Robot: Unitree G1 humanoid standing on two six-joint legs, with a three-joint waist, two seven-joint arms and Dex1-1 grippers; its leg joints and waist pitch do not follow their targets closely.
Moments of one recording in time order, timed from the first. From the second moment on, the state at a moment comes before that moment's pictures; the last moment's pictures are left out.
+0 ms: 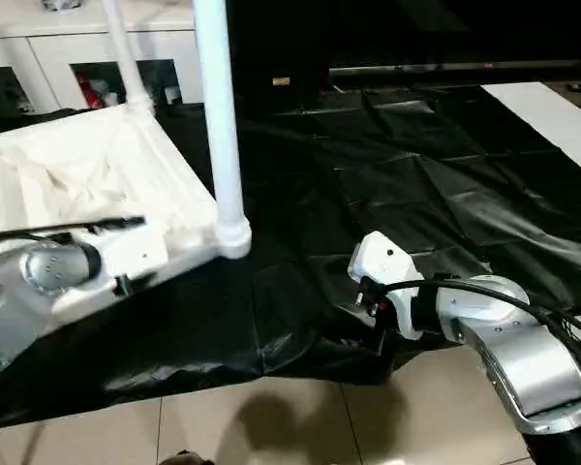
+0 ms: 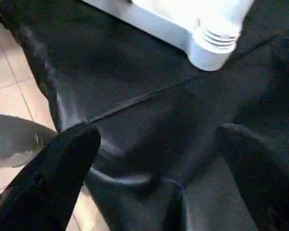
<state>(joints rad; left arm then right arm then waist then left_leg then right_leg) -0.46 0.75 -0.36 -0.02 0.32 0.52 -0.63 -0.19 -0.68 0.12 -0.35 0.27 0.61 0.95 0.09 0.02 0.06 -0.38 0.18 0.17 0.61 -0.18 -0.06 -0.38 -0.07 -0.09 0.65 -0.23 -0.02</state>
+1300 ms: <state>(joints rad) -0.12 0.14 0.07 -0.26 0.02 0.43 -0.13 -0.08 -0.17 0.16 -0.23 0.04 0.41 0.29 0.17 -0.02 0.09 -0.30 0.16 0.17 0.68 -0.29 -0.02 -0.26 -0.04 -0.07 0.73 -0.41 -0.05</state>
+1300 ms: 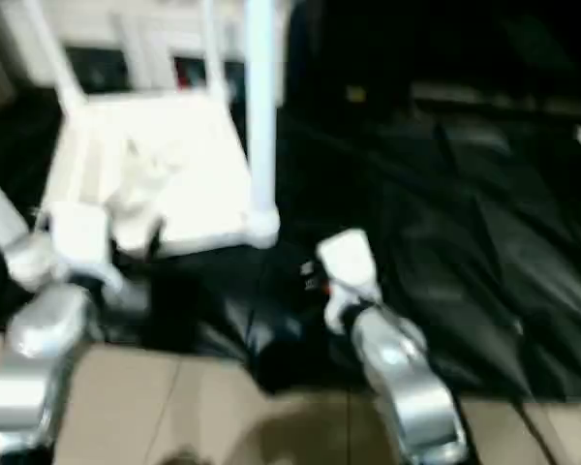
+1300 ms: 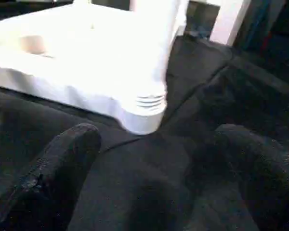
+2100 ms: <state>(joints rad) -0.14 0.19 0.10 -0.20 -0.06 0.43 -0.19 -0.03 -0.12 0.05 -0.27 0.07 0.41 0.20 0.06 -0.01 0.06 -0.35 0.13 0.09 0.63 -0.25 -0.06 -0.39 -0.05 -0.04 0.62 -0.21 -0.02</state>
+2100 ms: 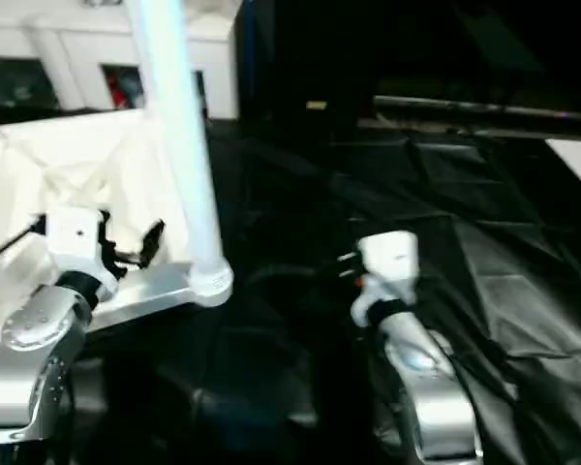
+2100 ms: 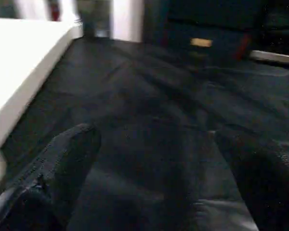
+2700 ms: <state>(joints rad) -0.17 0.19 0.04 -0.20 -0.02 0.44 -0.18 -0.07 -0.17 0.05 -0.22 0.07 0.41 0.23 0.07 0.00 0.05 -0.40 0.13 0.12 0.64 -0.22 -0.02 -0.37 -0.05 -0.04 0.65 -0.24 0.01</state>
